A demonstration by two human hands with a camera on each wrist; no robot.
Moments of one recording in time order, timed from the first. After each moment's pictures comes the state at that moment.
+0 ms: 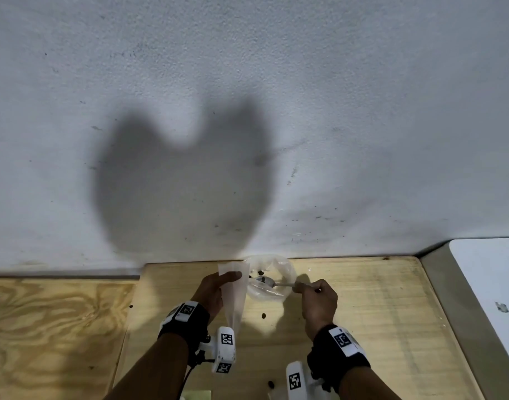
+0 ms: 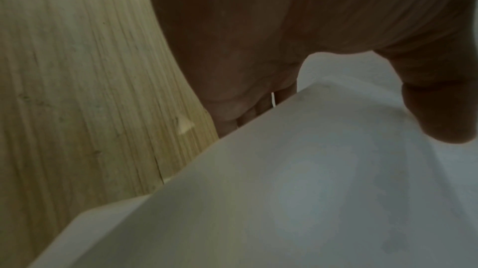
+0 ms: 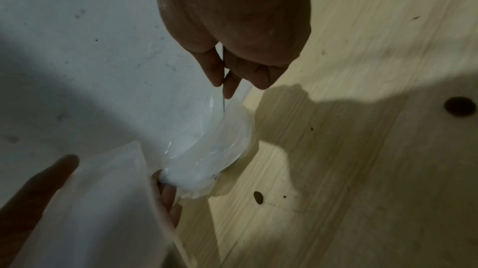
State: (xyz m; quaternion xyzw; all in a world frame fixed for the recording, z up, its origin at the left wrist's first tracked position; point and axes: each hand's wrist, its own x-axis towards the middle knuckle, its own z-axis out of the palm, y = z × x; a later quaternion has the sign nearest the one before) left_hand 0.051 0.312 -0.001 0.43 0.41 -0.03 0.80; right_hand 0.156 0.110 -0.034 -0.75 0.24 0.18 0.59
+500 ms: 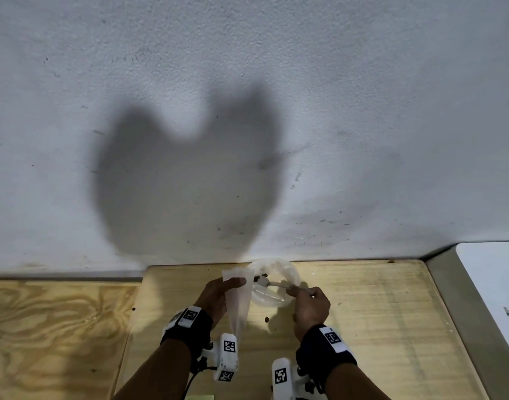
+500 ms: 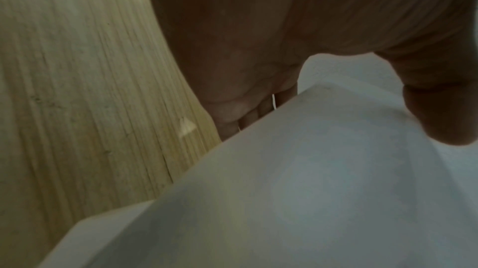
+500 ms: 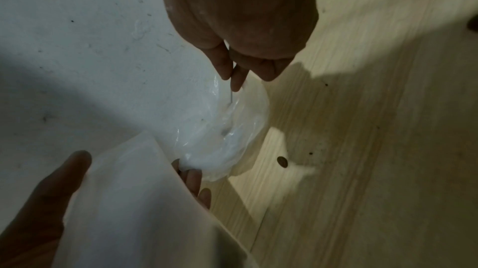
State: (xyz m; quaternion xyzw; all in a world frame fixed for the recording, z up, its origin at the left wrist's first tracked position) left_hand 0.049 0.311 -0.004 0.43 0.41 -0.05 0.80; right_hand 0.144 0.134 -0.042 -0.71 0.31 0.20 0.59
